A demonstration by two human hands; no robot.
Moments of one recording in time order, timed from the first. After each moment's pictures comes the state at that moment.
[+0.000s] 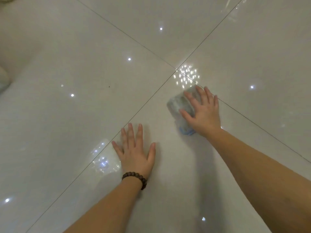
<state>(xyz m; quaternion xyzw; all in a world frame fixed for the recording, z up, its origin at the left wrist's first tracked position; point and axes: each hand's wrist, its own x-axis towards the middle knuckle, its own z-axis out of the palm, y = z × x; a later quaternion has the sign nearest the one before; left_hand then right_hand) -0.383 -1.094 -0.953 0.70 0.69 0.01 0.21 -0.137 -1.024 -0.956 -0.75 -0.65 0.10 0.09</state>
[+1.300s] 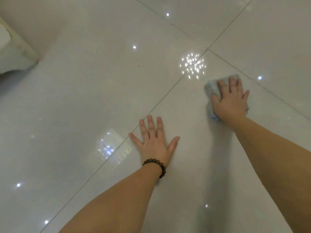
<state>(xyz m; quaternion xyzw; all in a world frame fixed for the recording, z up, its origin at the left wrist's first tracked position) -0.442 -1.117 -0.964 0.73 0.66 -0.09 0.18 -0.183 -1.041 -0.953 -0.84 -0.53 0.14 0.00</state>
